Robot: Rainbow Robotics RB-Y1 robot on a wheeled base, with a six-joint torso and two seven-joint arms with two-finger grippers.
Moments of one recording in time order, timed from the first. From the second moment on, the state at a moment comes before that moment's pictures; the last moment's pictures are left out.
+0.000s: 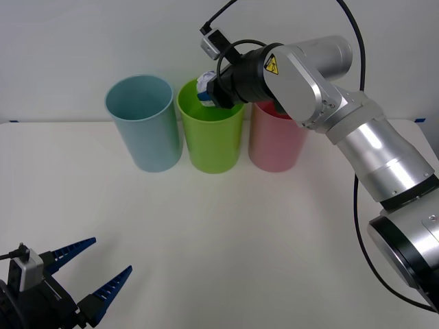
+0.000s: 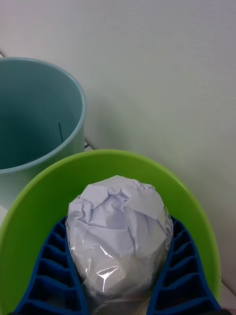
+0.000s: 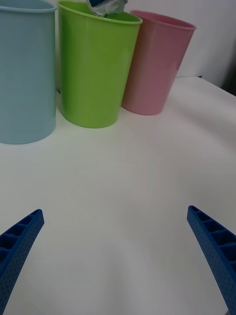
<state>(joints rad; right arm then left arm) -1.02 -0.27 0.33 -1.19 2.40 -0.95 -1.17 0.68 0.68 0.00 -2.06 -0.98 -0.55 -0.02</state>
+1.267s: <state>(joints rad) -1.01 -0.34 0.27 -1.33 2.25 -0.93 -1.11 0.68 0.68 0.00 -2.06 -0.98 -0.55 -0.02</state>
